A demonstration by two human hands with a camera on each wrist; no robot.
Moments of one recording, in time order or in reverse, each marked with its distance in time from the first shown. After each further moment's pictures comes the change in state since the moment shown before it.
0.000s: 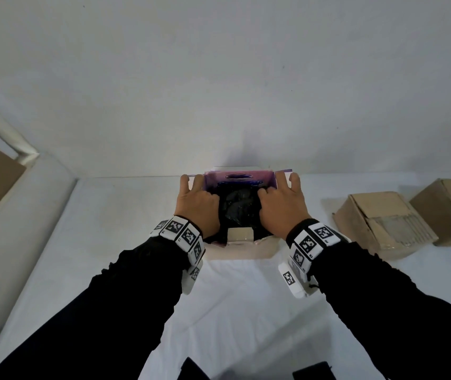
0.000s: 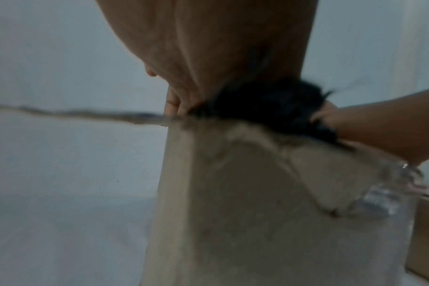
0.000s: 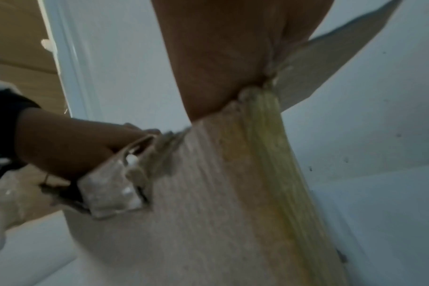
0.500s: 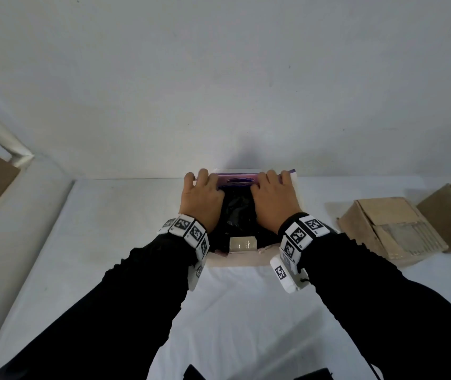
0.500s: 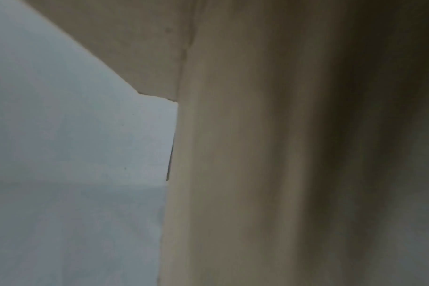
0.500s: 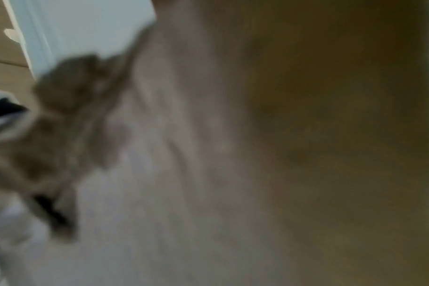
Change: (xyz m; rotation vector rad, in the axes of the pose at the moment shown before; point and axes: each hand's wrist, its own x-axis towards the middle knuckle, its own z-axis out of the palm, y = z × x) left_hand 0.025 -0.001 0.007 -0.005 0.074 -0.005; right_hand 0.033 -0.008 -0.004 -0.016 -0.156 -0.082
